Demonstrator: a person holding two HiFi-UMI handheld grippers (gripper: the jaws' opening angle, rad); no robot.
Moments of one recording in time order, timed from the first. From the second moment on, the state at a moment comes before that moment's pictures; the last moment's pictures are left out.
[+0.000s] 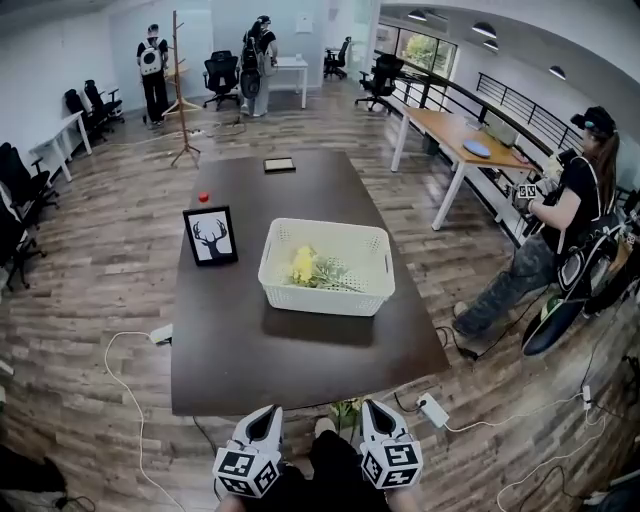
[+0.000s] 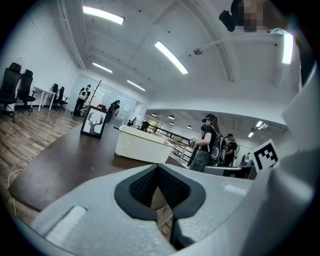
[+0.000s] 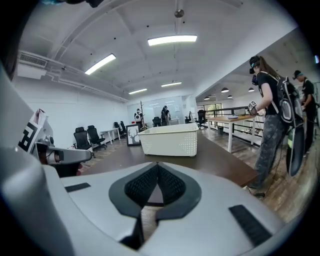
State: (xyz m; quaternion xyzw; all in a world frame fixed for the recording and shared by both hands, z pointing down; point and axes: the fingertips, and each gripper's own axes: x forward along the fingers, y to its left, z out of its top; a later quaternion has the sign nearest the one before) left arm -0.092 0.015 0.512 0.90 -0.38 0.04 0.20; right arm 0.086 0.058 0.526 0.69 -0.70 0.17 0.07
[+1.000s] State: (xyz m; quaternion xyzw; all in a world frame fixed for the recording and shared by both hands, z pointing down) left arm -0.005 -0.099 0.514 0.86 -0.47 0.04 0.19; right arm 0.160 -0.124 0.468 0.53 -0.83 0.13 0.08
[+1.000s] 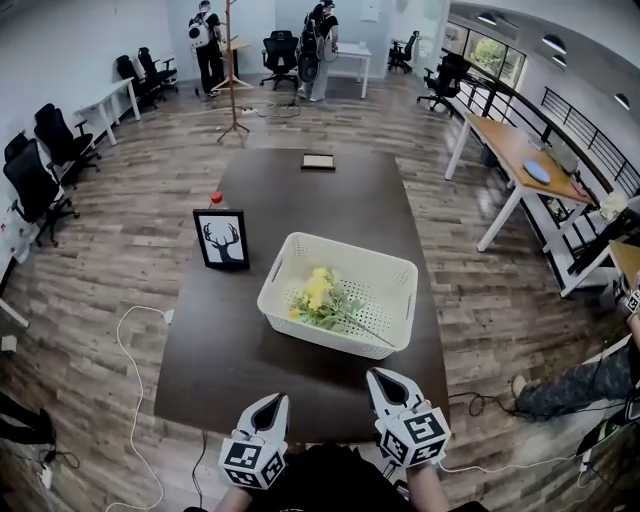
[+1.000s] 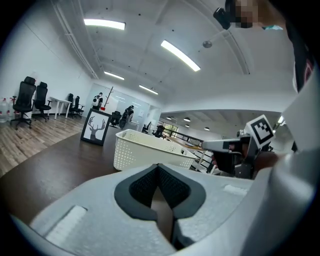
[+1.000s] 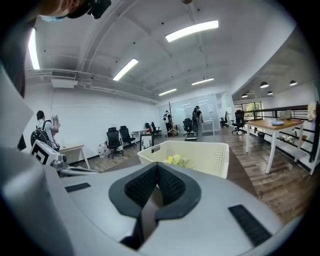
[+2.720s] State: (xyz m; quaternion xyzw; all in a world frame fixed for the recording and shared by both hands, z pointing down) left arm -0.067 -0.190 0.522 0.80 -0.56 0.05 0.22; right arm 0.138 -0.331 0.571 0.33 -0.84 0.16 0.40
